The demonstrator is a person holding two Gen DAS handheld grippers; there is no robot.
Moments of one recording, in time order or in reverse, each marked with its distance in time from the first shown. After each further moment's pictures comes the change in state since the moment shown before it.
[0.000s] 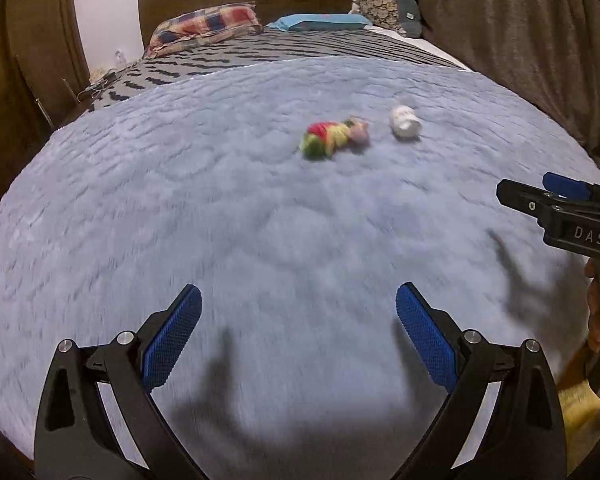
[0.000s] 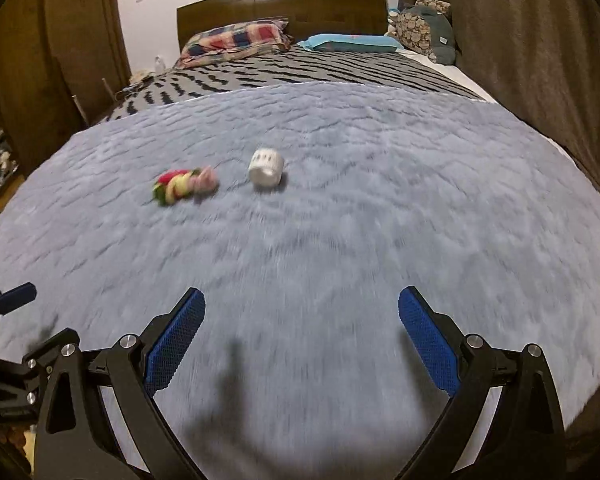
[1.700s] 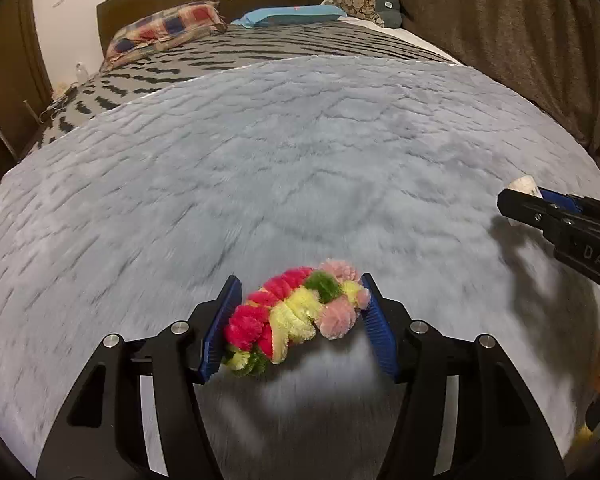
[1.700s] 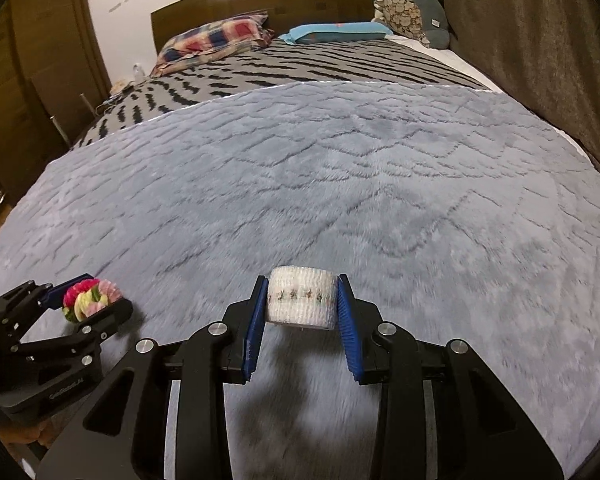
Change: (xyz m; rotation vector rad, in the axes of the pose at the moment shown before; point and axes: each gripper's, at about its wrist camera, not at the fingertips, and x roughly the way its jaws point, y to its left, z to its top) left arm 0.077 -0.037 0.084 0.066 0.026 -0.072; right arm 0.041 -0.033 0.049 0.060 0.024 0.021
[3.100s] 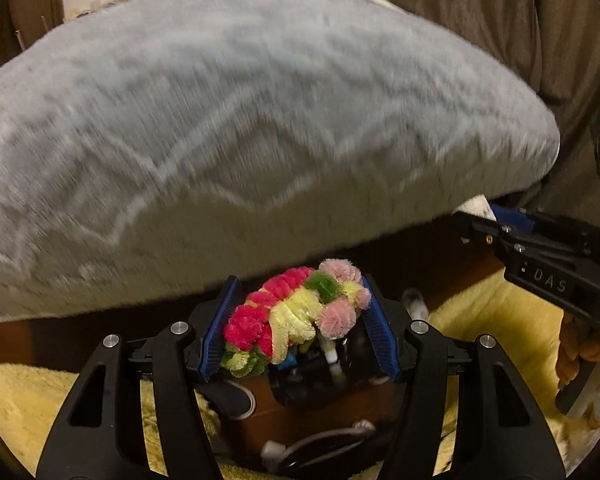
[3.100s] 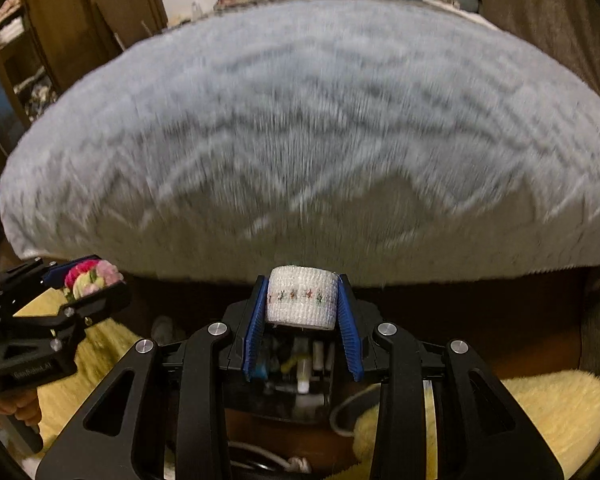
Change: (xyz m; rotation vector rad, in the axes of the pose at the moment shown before) left arm -0.128 -0.044 -0.318 -0.100 0.123 -0.142; right arm -0.110 0.037 -0.296 -0.124 0.183 0.089
